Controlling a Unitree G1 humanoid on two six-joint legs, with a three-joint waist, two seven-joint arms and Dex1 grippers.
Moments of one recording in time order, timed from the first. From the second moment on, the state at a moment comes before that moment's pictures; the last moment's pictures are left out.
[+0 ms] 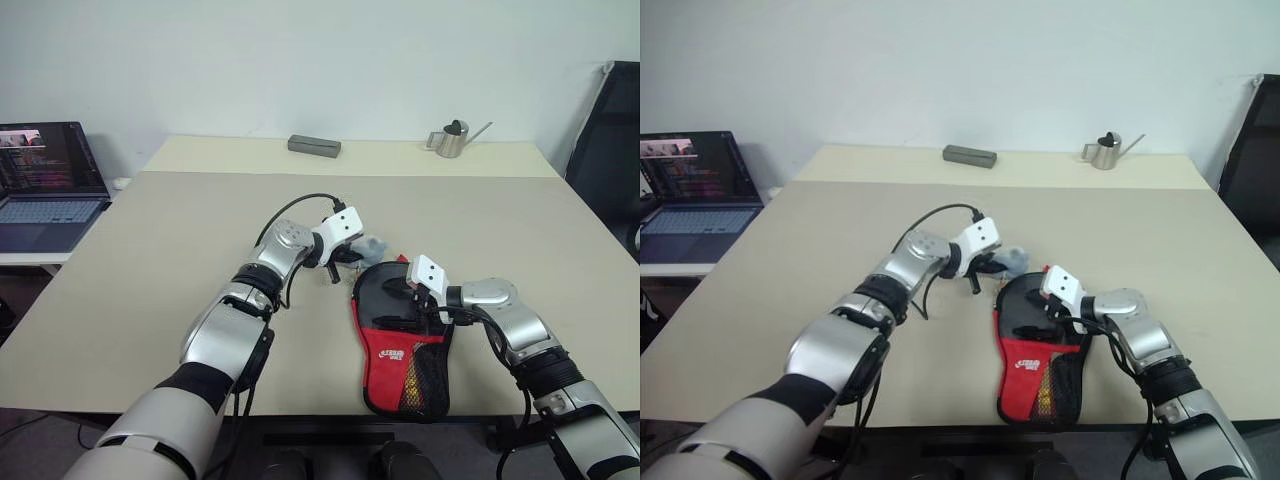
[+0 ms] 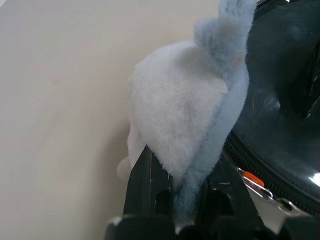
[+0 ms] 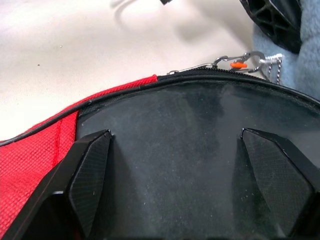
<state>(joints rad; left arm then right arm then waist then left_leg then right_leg) -1.17 0.17 -0.23 1.23 0.23 -0.10 -0.89 -0.53 -0.50 0.29 0.30 0.13 0.23 1.05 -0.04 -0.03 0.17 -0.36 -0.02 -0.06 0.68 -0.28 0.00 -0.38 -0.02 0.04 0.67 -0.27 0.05</state>
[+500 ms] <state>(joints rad) -1.19 0.13 -0.25 1.27 0.28 -0.14 -0.77 -0.53 -0.50 0.29 0.30 0.12 0.24 1.05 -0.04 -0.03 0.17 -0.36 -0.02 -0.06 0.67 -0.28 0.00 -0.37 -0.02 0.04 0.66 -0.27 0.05</state>
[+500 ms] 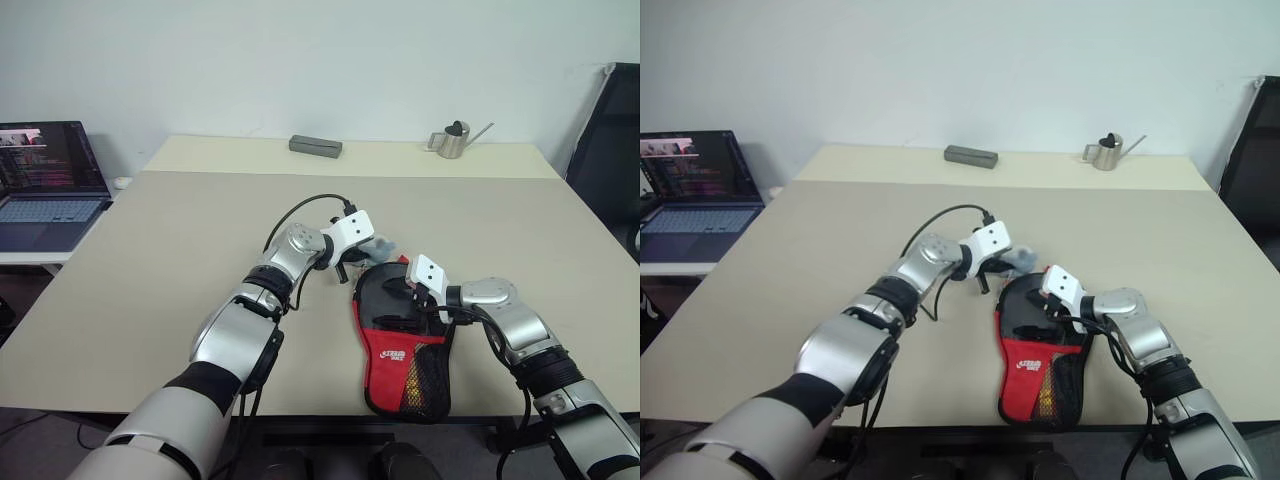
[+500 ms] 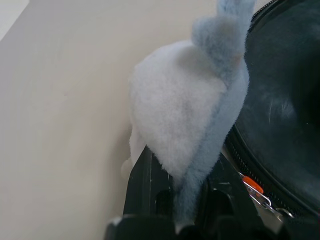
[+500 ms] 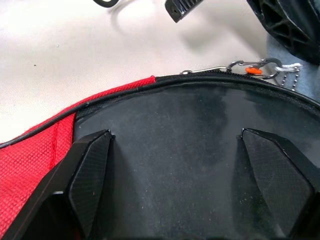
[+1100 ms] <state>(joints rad) -1.25 0.05 -0.25 1.34 0.32 -0.14 -0.62 -0.53 -0.51 0.30 0.27 0.12 0.25 1.05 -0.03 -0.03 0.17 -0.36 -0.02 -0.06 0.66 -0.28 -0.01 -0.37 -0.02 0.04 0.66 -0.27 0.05</state>
